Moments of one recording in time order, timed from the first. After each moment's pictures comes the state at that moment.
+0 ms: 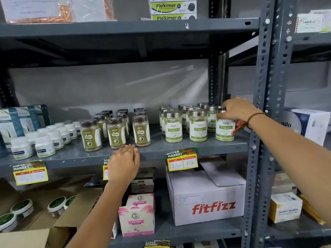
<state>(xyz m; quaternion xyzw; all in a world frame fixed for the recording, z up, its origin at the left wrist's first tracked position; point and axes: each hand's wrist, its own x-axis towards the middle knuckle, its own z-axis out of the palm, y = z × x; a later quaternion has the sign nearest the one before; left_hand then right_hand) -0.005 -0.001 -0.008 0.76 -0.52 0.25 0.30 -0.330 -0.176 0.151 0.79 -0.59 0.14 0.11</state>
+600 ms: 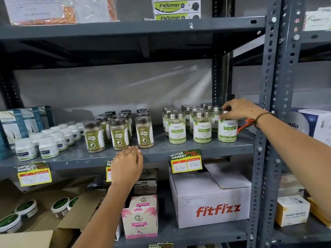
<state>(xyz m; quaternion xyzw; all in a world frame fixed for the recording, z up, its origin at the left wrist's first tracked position) -0.003 -0.003 -0.011 0.75 -0.52 0.26 0.31 -0.330 -0.198 0.154 0.82 -0.55 0.17 0.04</state>
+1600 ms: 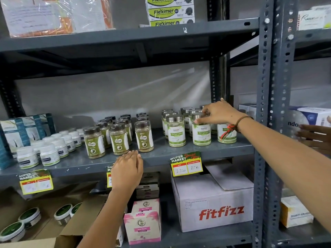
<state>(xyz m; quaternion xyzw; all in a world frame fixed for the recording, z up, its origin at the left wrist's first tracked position) -0.006 -0.002 -0.010 0.76 -0.52 0.26 0.30 -0.284 -0.200 0.144 0.88 -0.42 0.19 0.11</state>
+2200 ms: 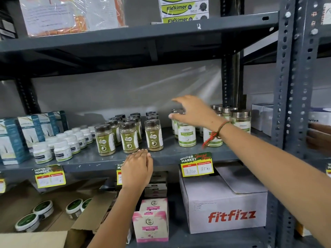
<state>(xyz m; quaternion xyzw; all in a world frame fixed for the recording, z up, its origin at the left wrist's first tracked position) -0.006 -0.003 -0.010 0.76 -0.51 0.27 0.31 -0.189 -0.139 0.147 0.90 -0.26 0.33 0.11</state>
